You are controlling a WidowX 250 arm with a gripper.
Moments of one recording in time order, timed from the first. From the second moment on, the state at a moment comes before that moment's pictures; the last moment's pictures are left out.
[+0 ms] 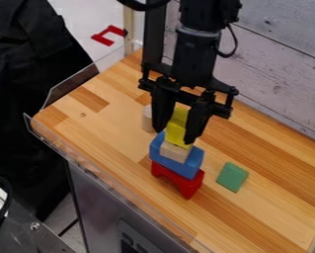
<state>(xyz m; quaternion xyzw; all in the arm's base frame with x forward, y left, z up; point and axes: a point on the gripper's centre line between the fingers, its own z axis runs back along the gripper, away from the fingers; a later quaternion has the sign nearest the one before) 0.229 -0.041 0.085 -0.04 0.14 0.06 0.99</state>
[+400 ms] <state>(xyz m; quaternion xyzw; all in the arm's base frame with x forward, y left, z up) 0.225 -0.037 0.085 -0.03 0.16 0.10 0.98</state>
